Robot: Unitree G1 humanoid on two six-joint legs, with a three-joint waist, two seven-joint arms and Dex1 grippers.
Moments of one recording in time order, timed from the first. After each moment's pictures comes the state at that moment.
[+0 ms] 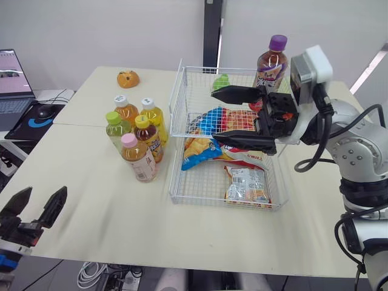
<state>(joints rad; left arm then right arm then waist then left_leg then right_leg) 0.35 0.35 0.97 -0.52 -0.69 0.49 -0.68 -0.84 -0.61 0.06 -0.26 0.89 0.62 1.00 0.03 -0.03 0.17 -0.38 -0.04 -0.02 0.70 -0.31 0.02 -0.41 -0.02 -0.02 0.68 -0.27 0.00</state>
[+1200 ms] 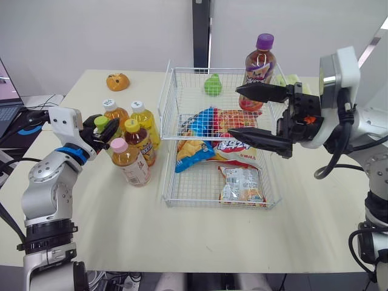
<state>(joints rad) -0.39 0.61 0.39 0.09 -0.44 0.36 -0.54 -0.73 -0.71 -0.11 -0.49 0.93 0.77 0.79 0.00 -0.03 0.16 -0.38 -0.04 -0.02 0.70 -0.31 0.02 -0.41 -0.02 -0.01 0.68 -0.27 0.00</state>
